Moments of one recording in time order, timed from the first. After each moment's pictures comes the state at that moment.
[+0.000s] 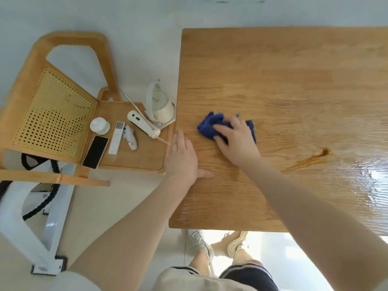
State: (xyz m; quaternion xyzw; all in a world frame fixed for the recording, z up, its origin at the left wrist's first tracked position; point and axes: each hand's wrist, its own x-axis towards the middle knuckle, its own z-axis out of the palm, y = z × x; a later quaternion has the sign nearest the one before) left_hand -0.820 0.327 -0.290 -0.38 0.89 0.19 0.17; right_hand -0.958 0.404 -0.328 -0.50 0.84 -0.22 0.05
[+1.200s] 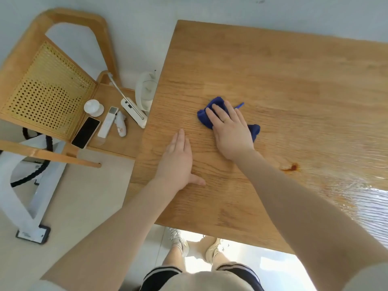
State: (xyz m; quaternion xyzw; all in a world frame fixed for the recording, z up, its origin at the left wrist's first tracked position) left_hand -0.870 0.387 -0.290 -0.37 0.89 0.19 0.20; right_hand -1.032 0.426 -0.330 -0.58 0.81 -0.08 0.07
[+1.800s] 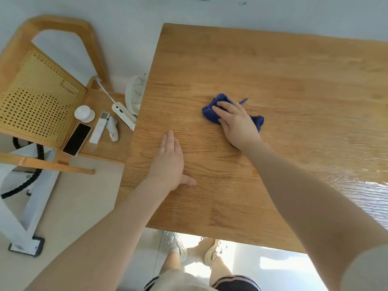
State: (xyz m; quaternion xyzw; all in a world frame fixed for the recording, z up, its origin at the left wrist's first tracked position) left_hand -0.878 0.388 -0.288 -0.38 0.87 0.19 0.24; right_hand -1.078 0.440 -0.333 -0.56 0.80 -0.20 0.09
